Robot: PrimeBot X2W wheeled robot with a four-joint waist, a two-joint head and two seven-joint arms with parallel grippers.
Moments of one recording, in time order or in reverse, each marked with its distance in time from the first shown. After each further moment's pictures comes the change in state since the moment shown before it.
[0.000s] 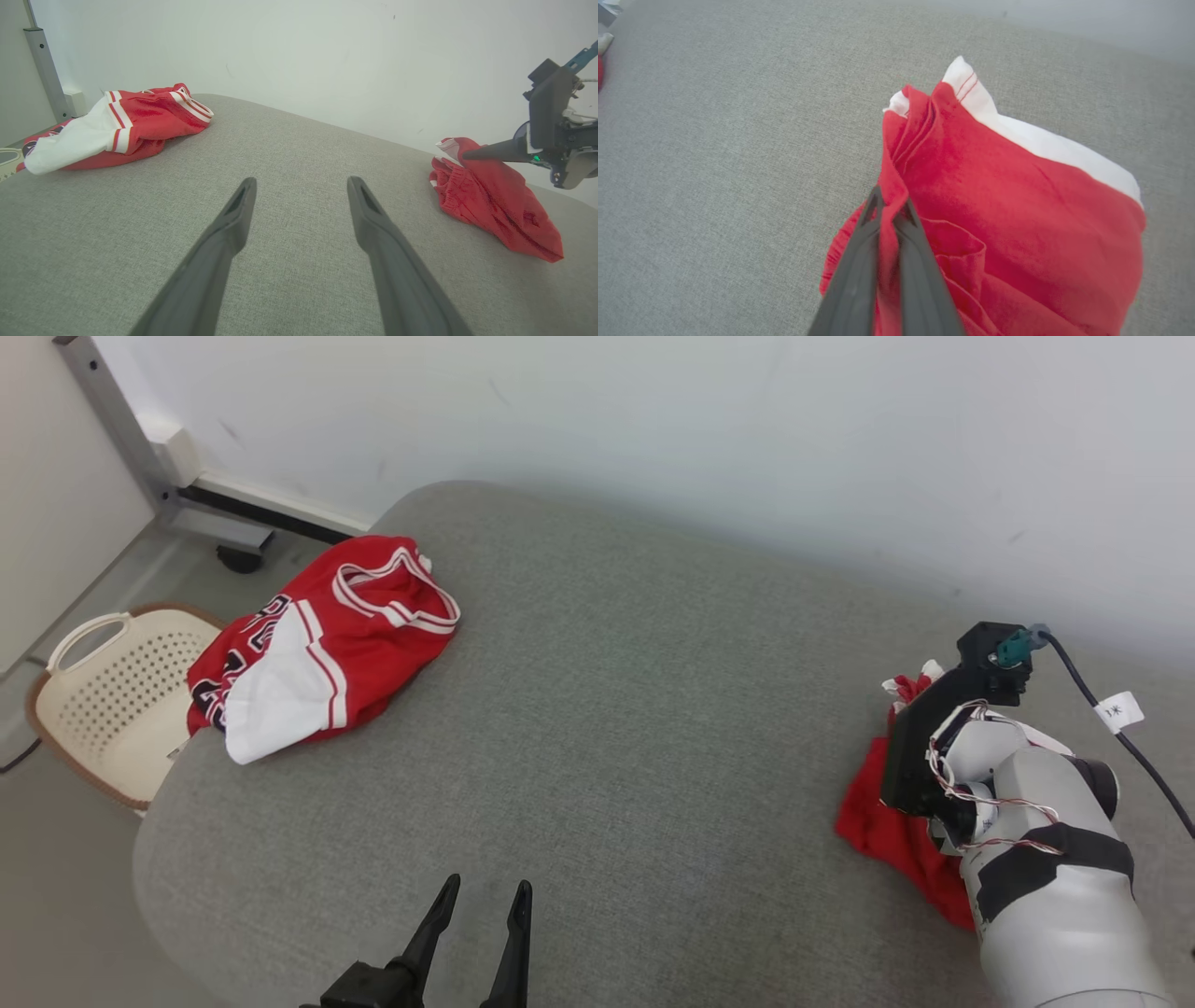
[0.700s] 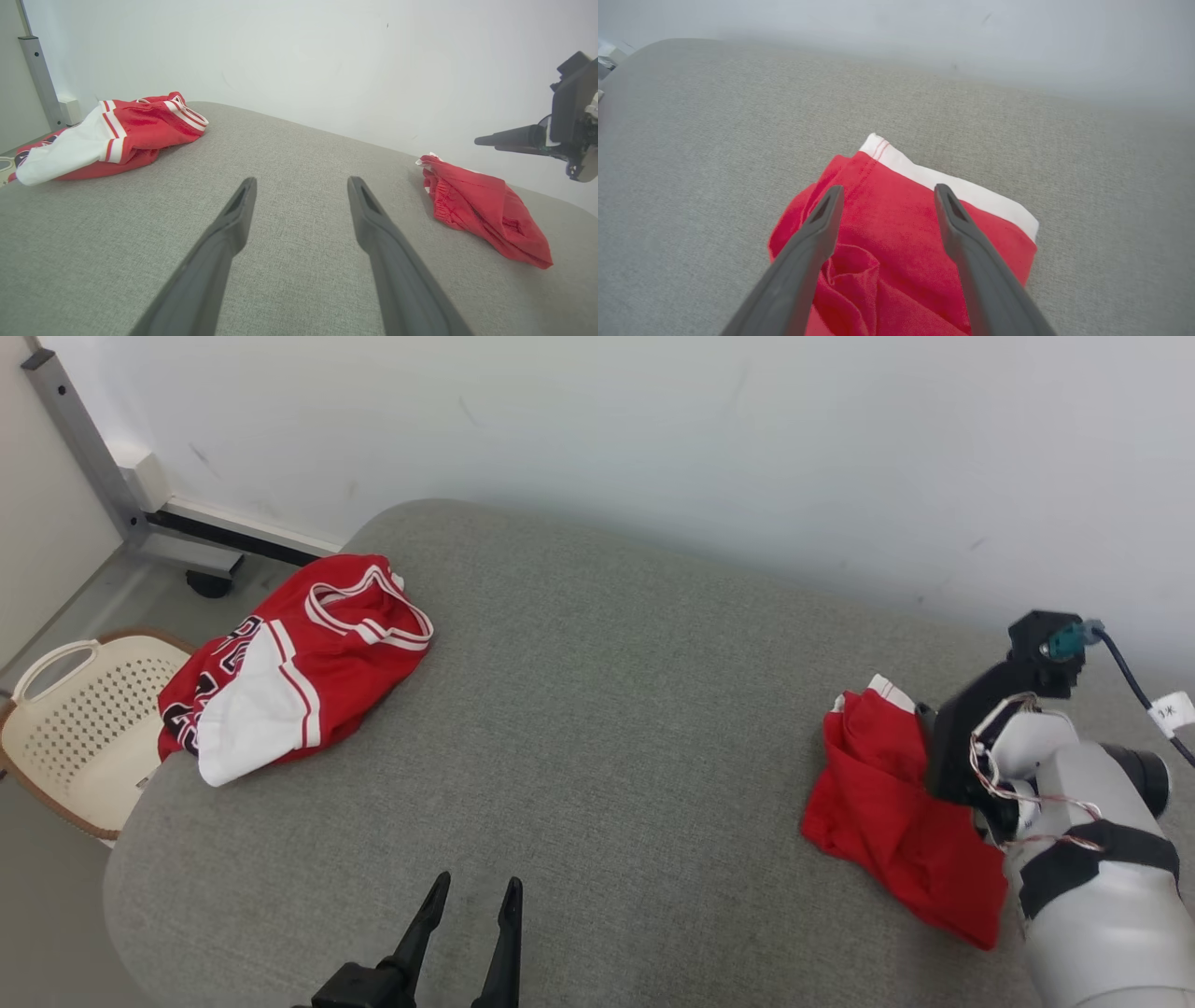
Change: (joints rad) left arm -0.003 0.010 0.001 0.003 -0.011 0.017 -0.013; right arm -0.035 -0.057 0.020 0.046 0.021 0.000 -0.114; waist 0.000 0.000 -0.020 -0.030
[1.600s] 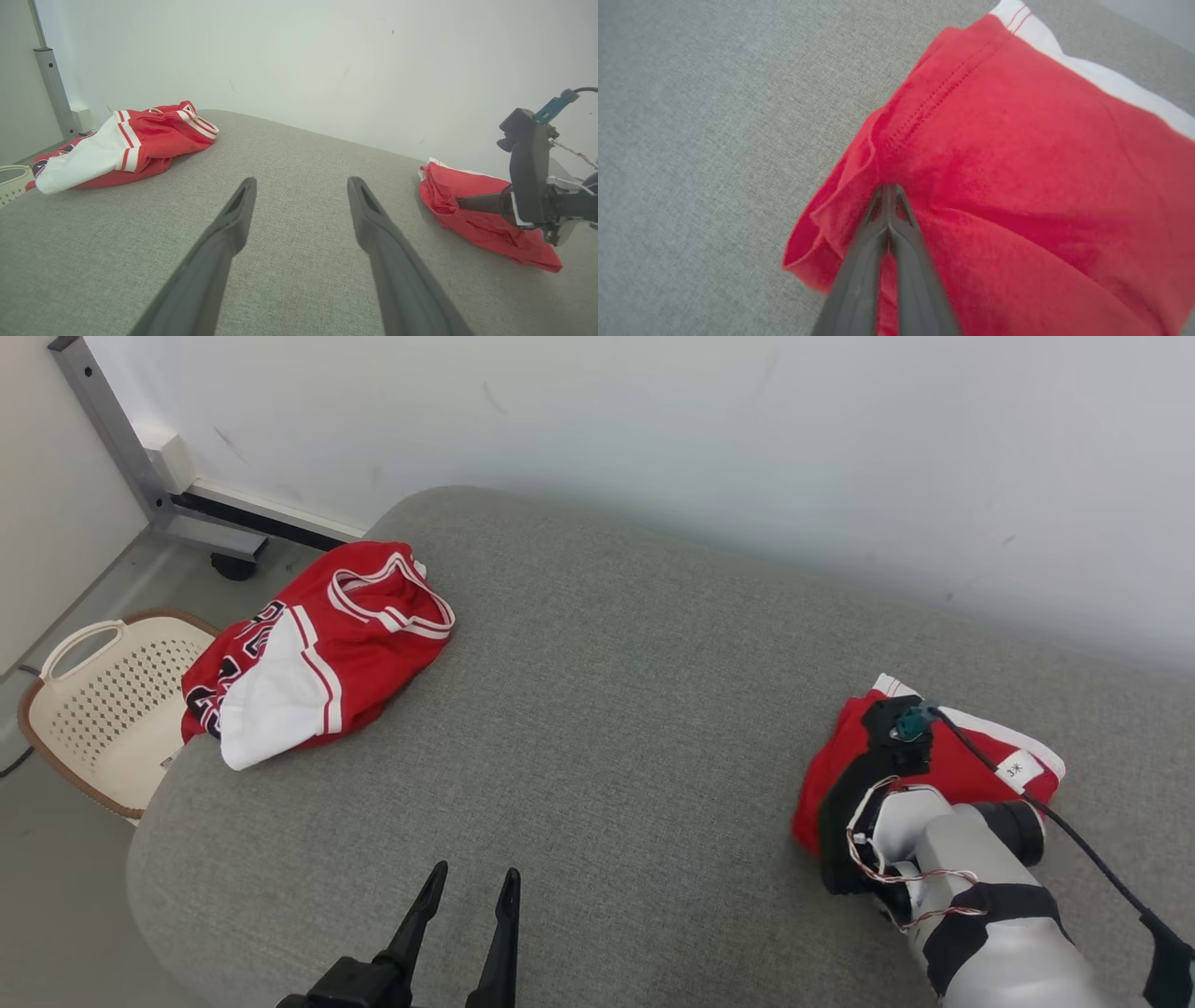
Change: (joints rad) left arm -0.016 0.021 -0.009 -0.010 -0.004 0.001 -0.016; right arm 0.088 0.055 0.263 0.086 0.044 0.000 -0.027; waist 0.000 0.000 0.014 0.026
